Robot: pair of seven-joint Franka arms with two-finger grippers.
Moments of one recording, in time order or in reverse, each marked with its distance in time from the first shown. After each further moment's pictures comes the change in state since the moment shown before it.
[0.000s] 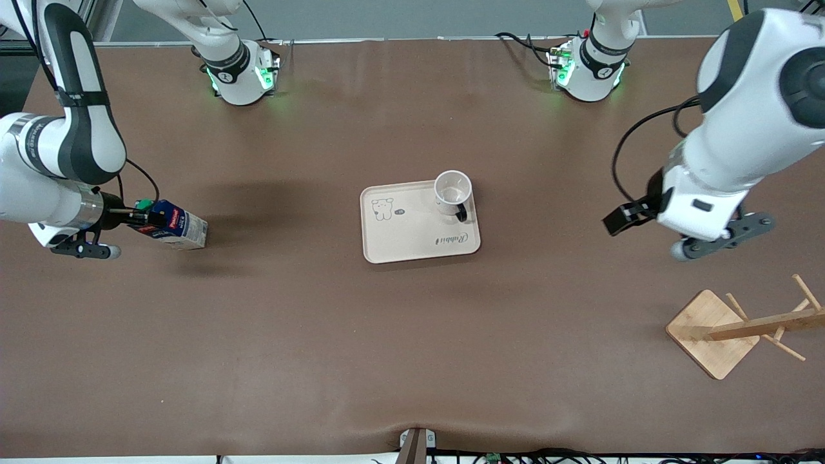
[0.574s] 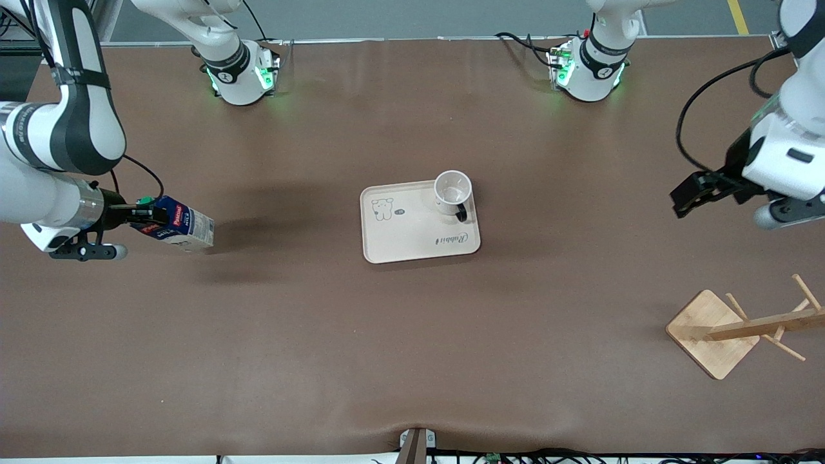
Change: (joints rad) left arm -0.054 -0.145 0.195 -0.025 -0.004 -0.009 0.309; right arm 0.095 -0.011 0.006 0.187 0.003 -0.194 0.005
